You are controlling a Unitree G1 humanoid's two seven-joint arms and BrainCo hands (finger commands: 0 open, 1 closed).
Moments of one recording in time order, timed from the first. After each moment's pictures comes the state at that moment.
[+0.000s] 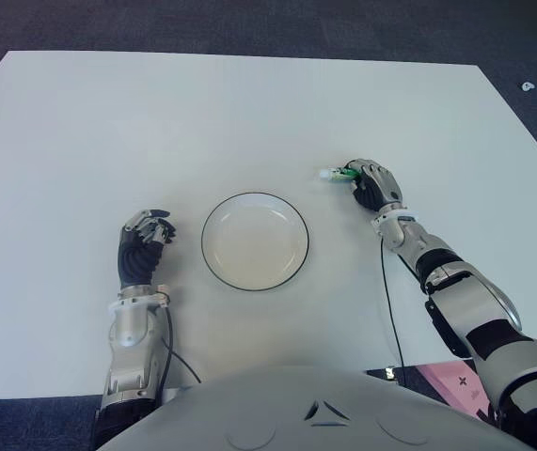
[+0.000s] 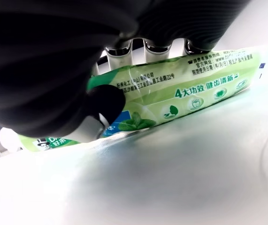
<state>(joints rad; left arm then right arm) 0.37 0.01 0.14 0.00 0.01 -0.32 0.08 -0.65 -0.40 0.52 1.28 -0.63 -0.50 -0.54</state>
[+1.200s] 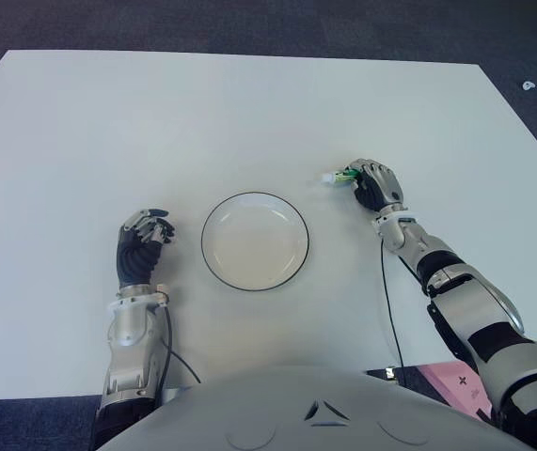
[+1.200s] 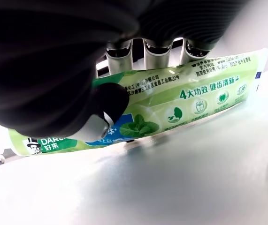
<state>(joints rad) 0.37 0.01 0.15 0.00 0.01 -0.31 0.08 -0.63 -0.42 0.53 1.24 -0.64 -0.52 -0.61</state>
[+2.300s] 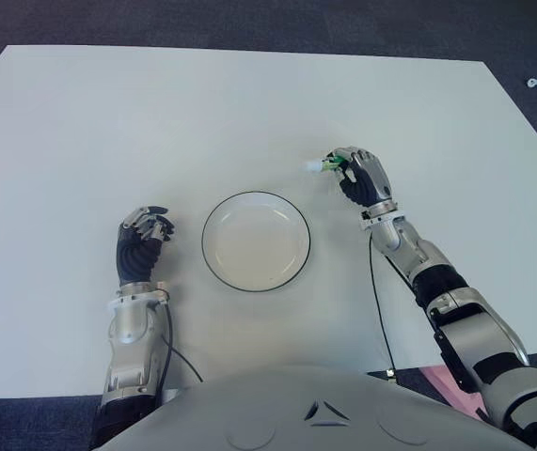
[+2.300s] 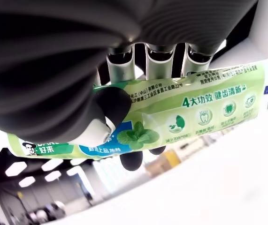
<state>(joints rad) 0.36 0.00 0.15 0.00 0.02 -0.32 0.09 -0.44 -0.43 0.37 0.66 -0.59 -0.55 -0.52</state>
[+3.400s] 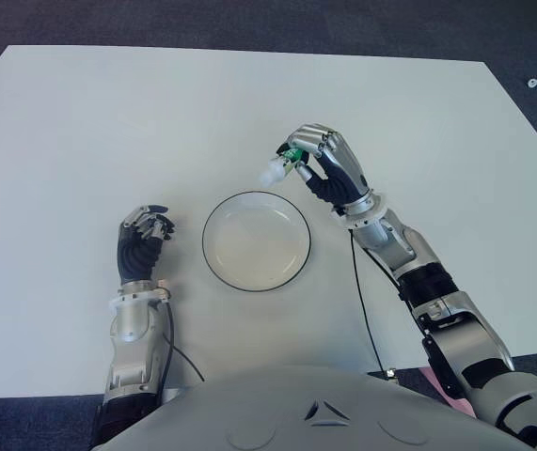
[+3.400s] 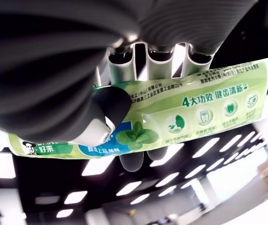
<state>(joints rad) 0.35 0.00 0.14 0.02 0.01 -0.33 0.09 -0.42 -0.37 0.36 0.37 -0.68 -0.87 -0.41</state>
